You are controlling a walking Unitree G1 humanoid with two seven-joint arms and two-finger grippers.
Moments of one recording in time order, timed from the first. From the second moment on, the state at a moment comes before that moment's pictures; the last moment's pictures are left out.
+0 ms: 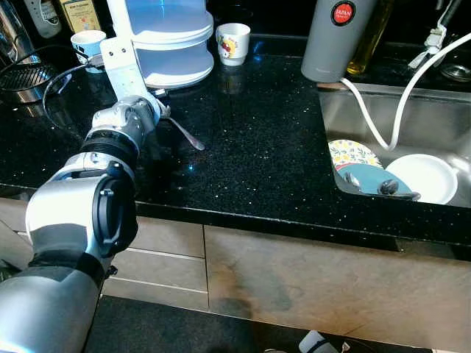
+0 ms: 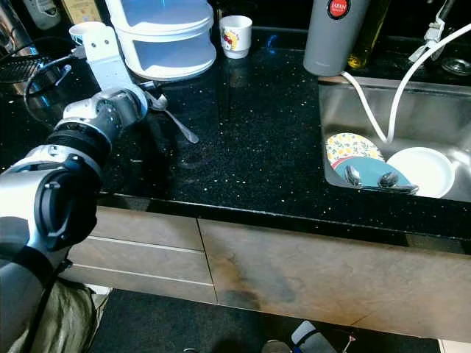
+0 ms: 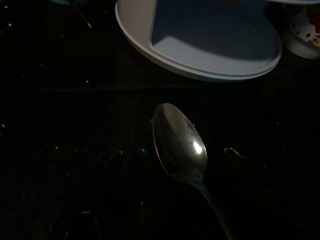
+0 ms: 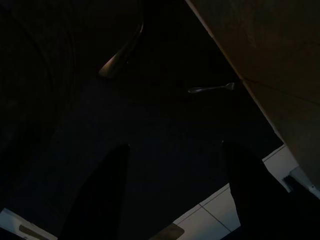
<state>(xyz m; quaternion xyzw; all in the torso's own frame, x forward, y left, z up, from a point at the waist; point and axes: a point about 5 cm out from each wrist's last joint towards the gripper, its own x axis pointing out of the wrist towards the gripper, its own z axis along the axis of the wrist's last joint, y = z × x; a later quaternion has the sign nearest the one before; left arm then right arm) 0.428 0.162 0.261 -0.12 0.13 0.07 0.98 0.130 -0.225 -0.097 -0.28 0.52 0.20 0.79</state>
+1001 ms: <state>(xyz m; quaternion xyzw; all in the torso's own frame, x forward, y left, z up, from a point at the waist) 0.425 0.141 0.233 -0.07 0.18 0.02 0.98 0.123 -0.224 -0.100 -0.27 0.52 0.19 0.79</state>
